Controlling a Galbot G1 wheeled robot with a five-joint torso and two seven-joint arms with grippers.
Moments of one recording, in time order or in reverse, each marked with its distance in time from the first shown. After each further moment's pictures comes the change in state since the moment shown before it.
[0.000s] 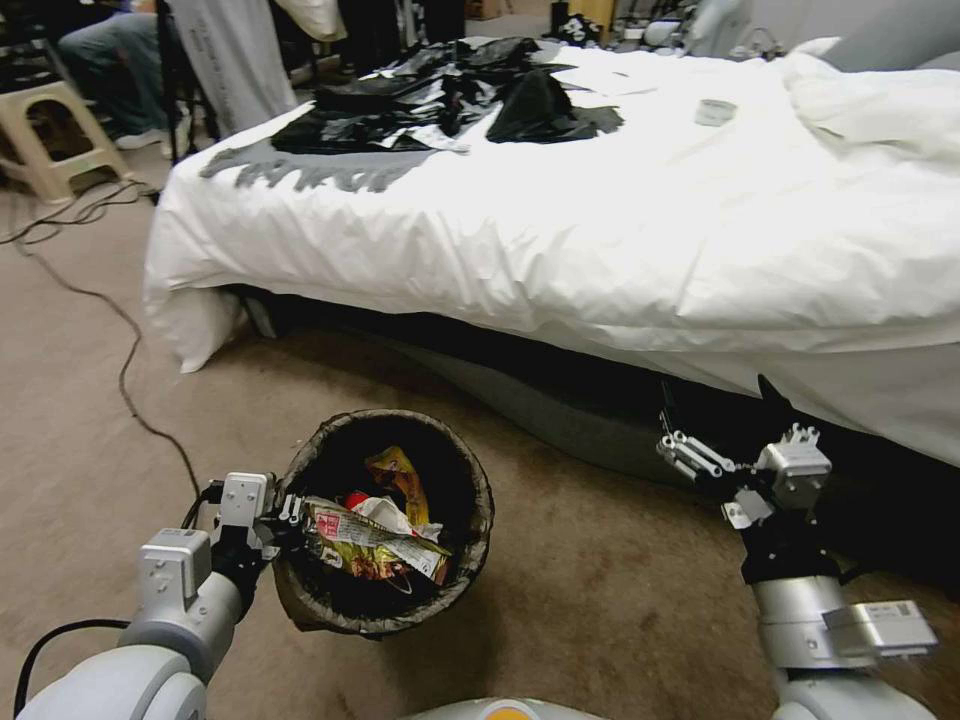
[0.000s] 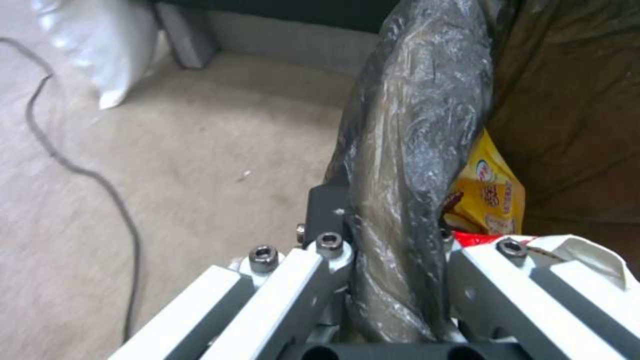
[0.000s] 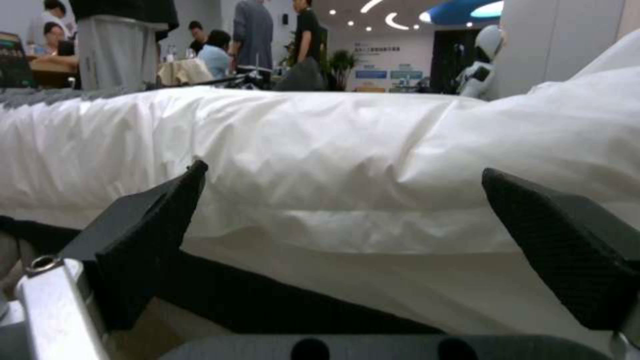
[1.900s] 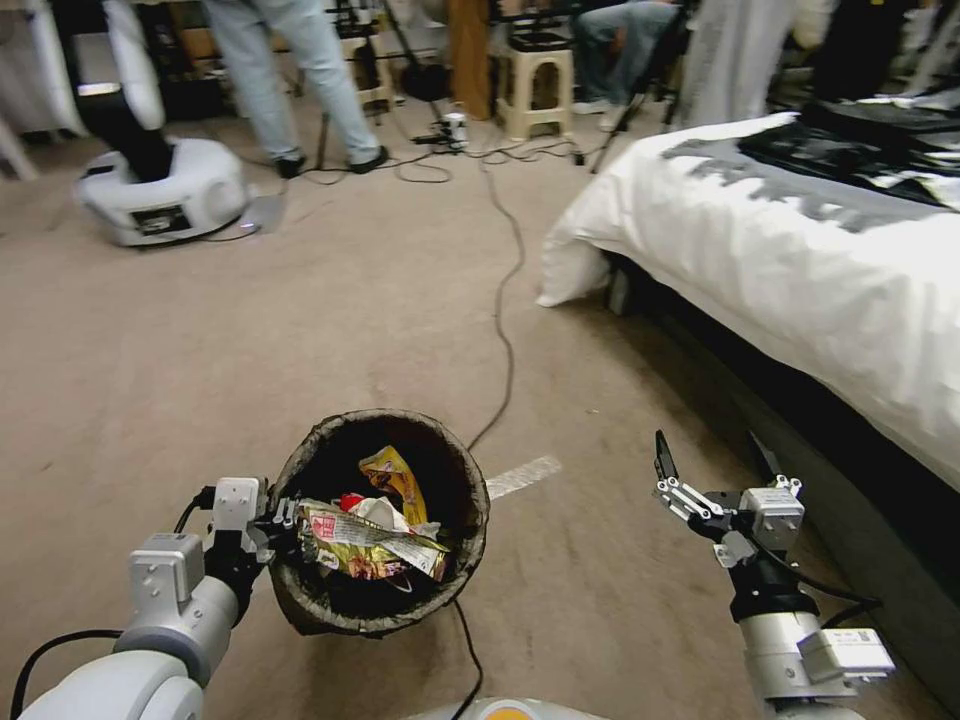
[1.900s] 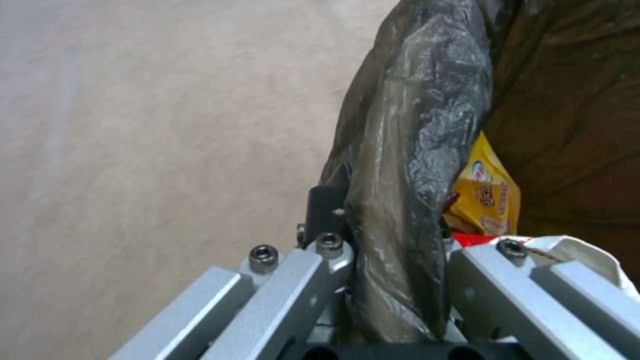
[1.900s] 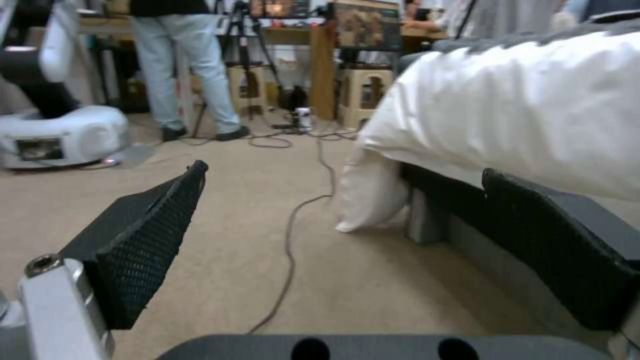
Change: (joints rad) left arm 0.000 -0.024 -0.009 0.000 -0.018 0.005 -0.015; right arm -0.031 -0.017 -0.026 -0.090 0.017 0.022 0.031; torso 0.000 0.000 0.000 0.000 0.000
